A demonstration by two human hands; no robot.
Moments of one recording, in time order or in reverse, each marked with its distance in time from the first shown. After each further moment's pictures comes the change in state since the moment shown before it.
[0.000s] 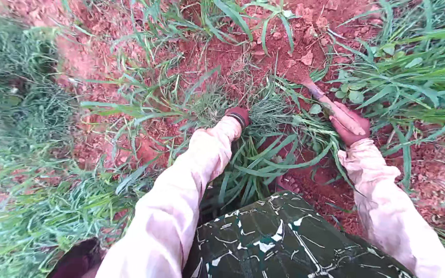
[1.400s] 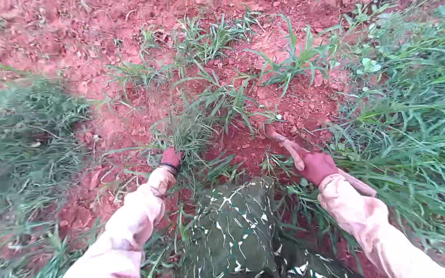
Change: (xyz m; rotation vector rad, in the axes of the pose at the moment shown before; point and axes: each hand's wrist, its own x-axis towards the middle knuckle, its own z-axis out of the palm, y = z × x) left_hand -0.081 -0.245 -0.089 -0.684 0.622 -0.298; right_hand 0.135 -0.317 -0.064 -0.689 -0.671 0.230
